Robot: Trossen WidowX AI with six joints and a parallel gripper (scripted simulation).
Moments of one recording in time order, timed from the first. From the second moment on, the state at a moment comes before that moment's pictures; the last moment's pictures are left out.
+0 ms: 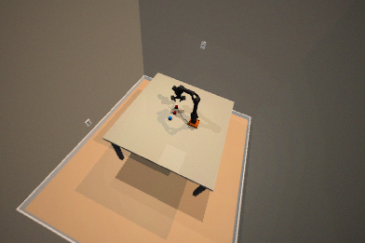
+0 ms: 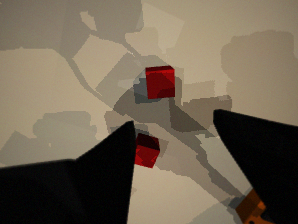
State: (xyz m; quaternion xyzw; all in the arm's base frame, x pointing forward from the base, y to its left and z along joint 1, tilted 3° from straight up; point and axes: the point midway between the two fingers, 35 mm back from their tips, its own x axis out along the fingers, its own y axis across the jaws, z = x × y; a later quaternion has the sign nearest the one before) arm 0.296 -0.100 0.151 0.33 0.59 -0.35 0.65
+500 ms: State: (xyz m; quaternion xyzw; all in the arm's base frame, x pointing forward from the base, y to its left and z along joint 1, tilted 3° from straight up) arm 0.301 -0.105 0.101 0.34 0.59 -0.37 0.64
